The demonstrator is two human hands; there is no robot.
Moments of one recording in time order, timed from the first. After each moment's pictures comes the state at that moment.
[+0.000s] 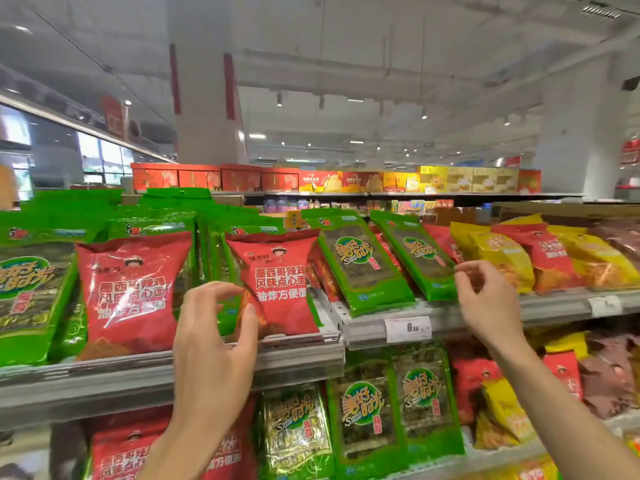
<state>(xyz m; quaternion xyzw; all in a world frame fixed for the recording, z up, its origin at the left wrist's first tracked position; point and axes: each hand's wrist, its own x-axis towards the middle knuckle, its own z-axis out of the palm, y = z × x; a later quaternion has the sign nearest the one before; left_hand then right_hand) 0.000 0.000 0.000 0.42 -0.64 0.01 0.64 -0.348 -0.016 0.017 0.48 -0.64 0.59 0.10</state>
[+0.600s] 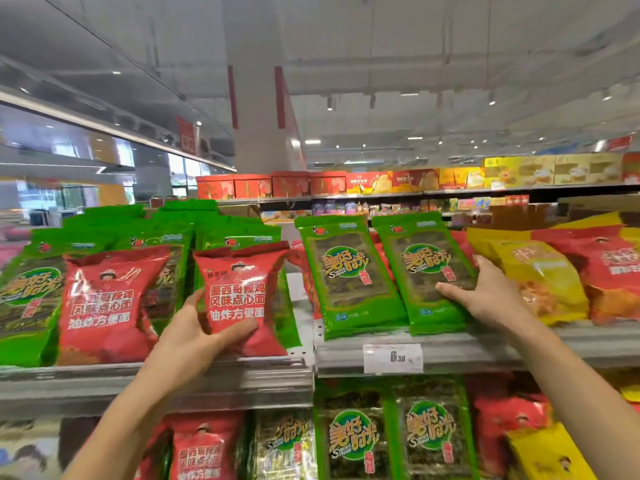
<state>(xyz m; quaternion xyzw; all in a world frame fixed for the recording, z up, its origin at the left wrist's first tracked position) -0.027 -0.044 0.027 0.56 -0.61 -0.22 0.51 -0.432 -0.099 0.042 0.57 -0.70 0.43 -0.06</state>
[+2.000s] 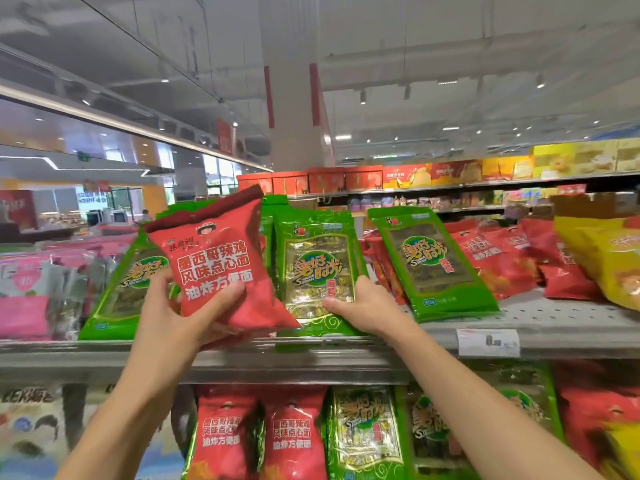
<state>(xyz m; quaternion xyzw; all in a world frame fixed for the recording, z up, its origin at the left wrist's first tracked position) 0.081 0.026 0.037 0.41 -0.53 -0.22 0.71 -0.154 -0.096 0.030 0.73 -0.60 0.29 -0.15</state>
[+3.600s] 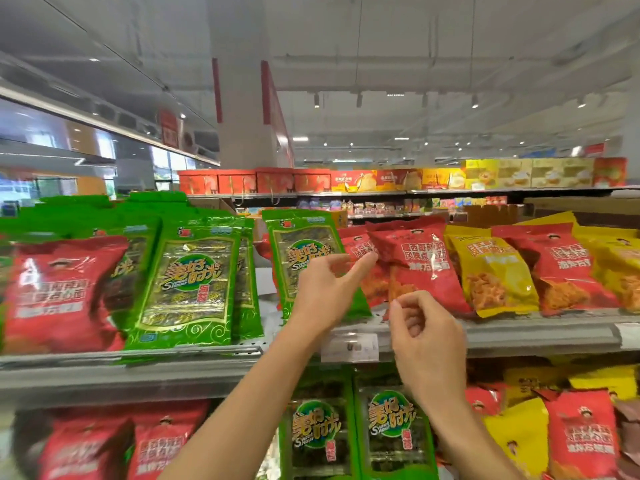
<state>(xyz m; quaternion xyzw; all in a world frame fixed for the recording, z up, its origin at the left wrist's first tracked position) -0.237 -0.066 0.052 0.44 -0.69 -0.24 0.52 -0.370 -0.027 -0.020 0.56 -0.53 0.64 0.05</state>
